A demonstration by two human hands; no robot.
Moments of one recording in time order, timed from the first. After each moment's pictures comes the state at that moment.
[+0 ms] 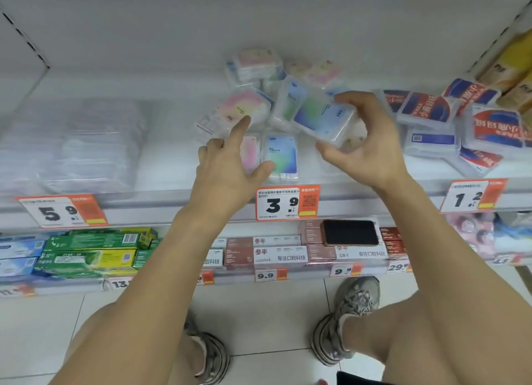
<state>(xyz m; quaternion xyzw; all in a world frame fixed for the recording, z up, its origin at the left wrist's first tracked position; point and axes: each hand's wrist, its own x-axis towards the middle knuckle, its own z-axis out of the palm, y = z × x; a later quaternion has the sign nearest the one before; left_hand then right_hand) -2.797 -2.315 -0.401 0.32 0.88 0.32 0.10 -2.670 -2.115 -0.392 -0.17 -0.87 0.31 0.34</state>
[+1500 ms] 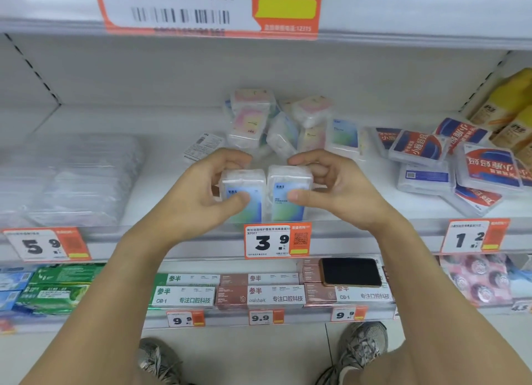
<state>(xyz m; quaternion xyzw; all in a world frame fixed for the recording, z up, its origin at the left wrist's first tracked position) -2.822 -2.331 -0.381 0.44 0.73 0.48 0.20 -2.677 -2.124 -0.389 -0.12 -0.77 0.61 0.13</state>
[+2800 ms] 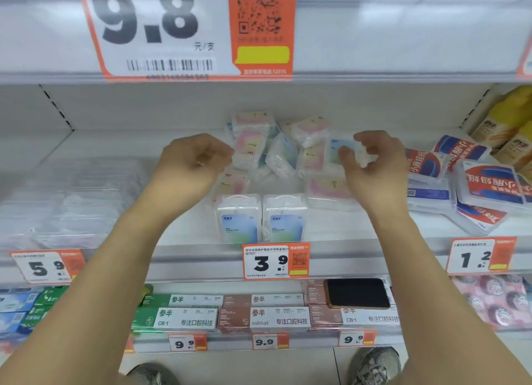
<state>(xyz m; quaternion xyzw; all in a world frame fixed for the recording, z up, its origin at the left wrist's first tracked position) -2.843 -2.305 -0.340 0.32 0.81 0.49 0.08 -2.689 -2.076 -0.386 -0.35 -0.79 0.31 0.40</state>
